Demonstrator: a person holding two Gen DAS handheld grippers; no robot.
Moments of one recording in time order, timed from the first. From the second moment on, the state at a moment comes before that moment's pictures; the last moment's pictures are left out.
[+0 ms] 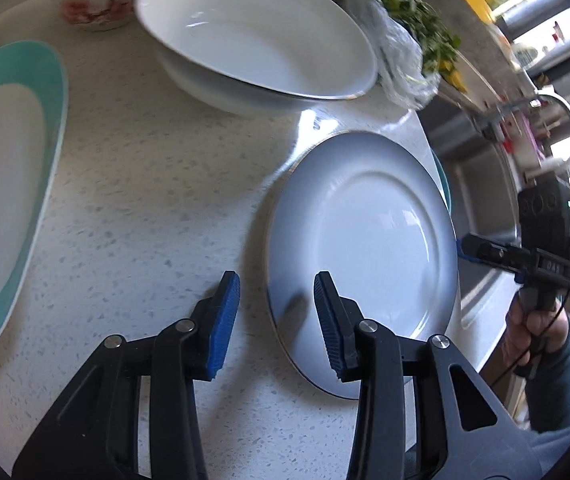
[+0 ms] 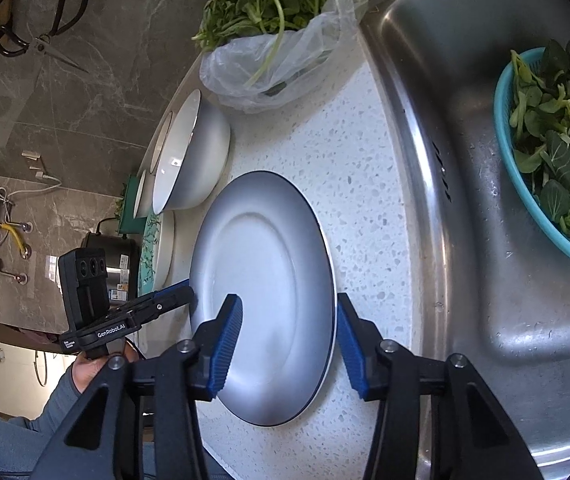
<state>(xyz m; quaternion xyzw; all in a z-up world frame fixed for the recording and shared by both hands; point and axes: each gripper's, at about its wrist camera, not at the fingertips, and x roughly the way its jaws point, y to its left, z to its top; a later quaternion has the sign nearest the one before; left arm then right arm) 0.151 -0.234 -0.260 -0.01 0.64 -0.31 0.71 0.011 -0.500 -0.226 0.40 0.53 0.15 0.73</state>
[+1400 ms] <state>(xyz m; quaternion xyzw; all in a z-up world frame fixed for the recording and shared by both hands) 0.128 -0.209 -0.246 0.03 0.62 -0.29 0.72 0.014 -0.467 -0.203 0.31 0.58 0.11 0.75</state>
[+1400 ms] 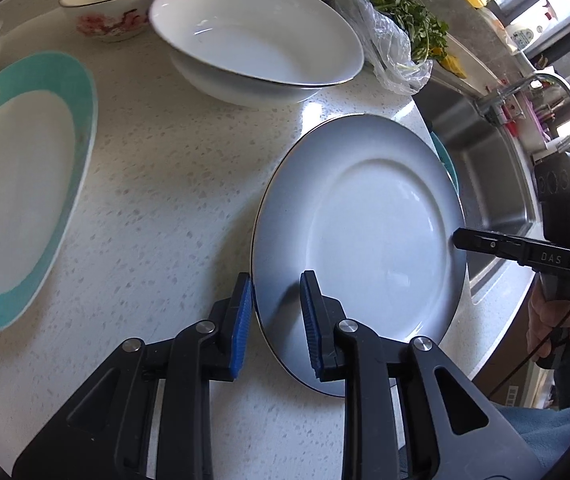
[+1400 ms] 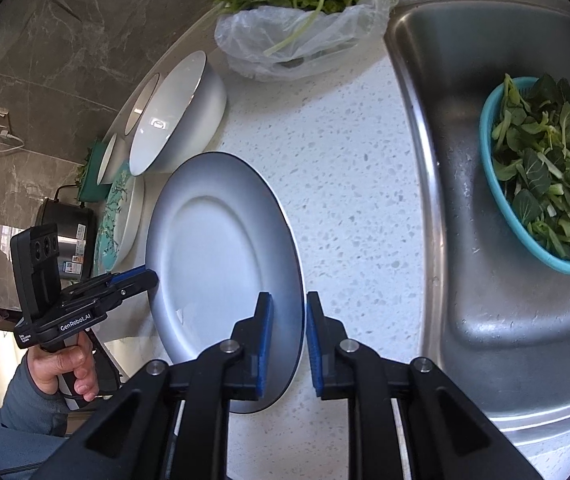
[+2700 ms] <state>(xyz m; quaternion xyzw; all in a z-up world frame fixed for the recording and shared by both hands) 0.072 0.085 -0.243 0.01 0.65 -0.24 0.72 0.021 -0.284 -0.215 0.30 0.64 0.12 0.70</state>
